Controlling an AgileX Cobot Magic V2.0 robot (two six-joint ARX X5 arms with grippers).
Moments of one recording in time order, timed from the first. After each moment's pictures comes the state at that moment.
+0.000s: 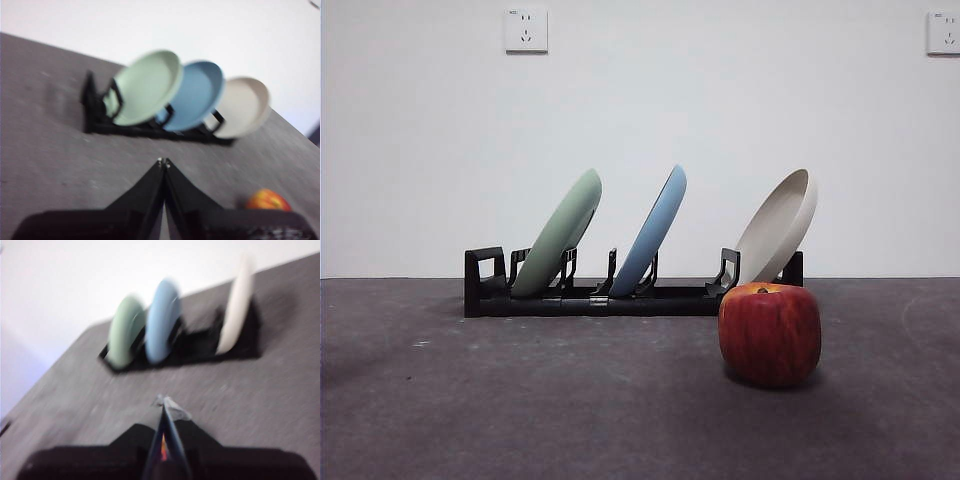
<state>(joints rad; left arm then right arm) -0.02 0.21 0.34 -0.30 0.40 -0.35 0.03 0.38 0.51 -0.38 -0.50 0.31</state>
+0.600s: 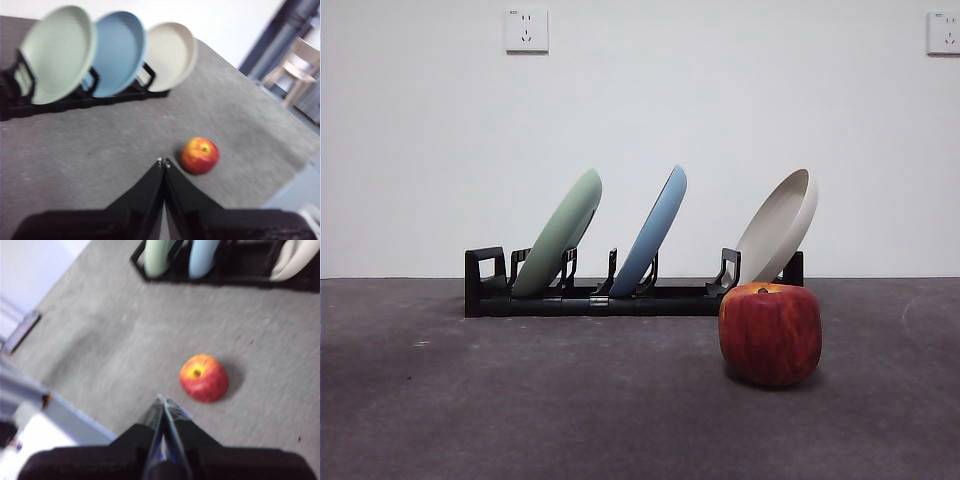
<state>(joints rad) -0.02 0.49 0.67 -0.58 0.70 -0.12 0.08 0.71 0.89 -0.90 -0.65 -0.04</state>
